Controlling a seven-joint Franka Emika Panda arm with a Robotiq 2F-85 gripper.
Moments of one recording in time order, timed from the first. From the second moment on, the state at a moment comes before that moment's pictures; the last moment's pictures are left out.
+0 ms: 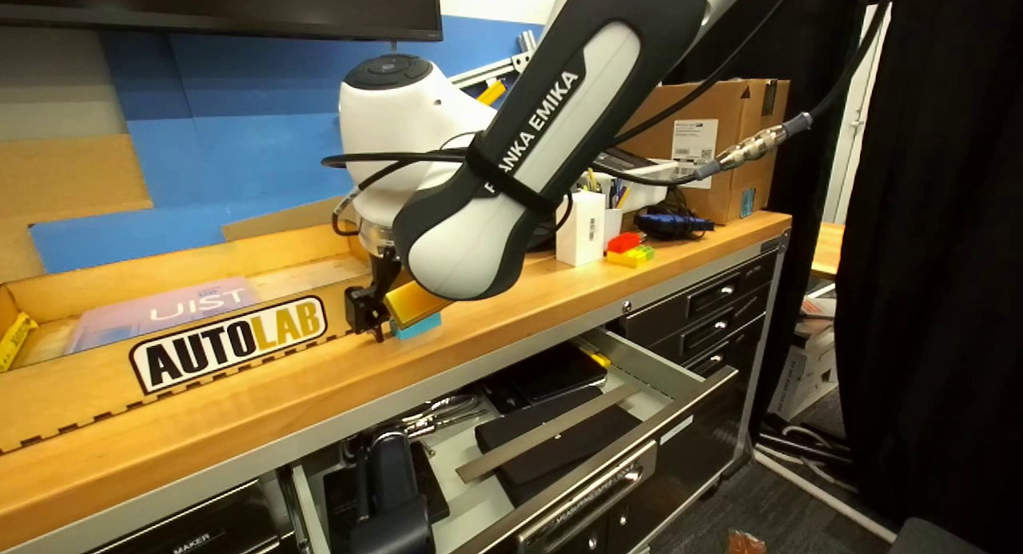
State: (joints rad) arm 0.28 0.33 0.01 -1.99 -0.65 2.71 0.68
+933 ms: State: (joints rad) arm 0.28 0.24 0.01 -2.07 -0.64 2.63 0.68
